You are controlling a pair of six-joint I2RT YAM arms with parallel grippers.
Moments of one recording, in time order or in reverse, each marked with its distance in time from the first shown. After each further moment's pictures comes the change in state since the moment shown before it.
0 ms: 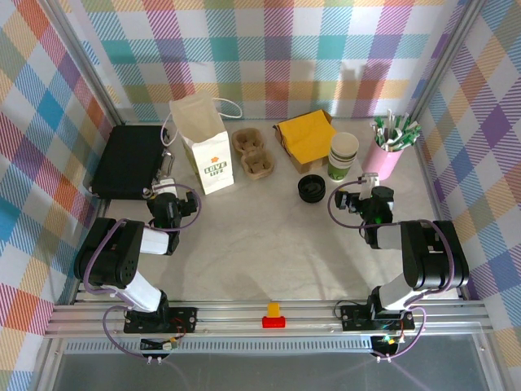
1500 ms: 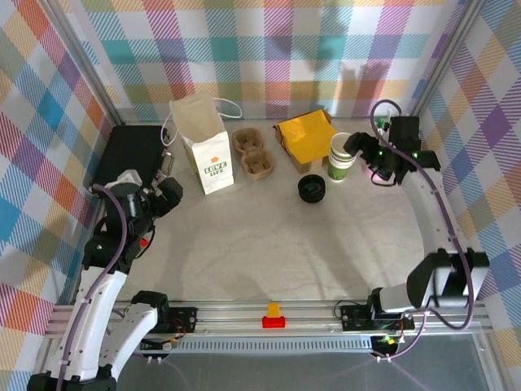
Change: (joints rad) left arm -0.046 -0.845 0.518 -1.477 0.274 -0.545; right arm 0.005 -0.098 0.998 -1.476 -0.103 0.566
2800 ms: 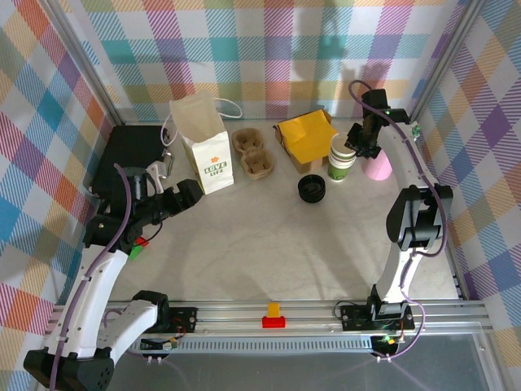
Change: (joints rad) left arm -0.027 0.122 0.124 -0.116 0.335 0.070; right arm 0.073 0.475 0.466 -0.274 0.229 -0.002
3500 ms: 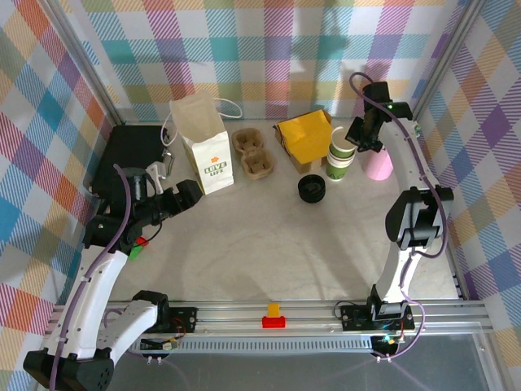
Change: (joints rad) left arm -0.001 -0.003 0.000 -0.011 -0.011 0.003; right arm 0.006 0.006 0.117 -0.076 0.043 -0.052
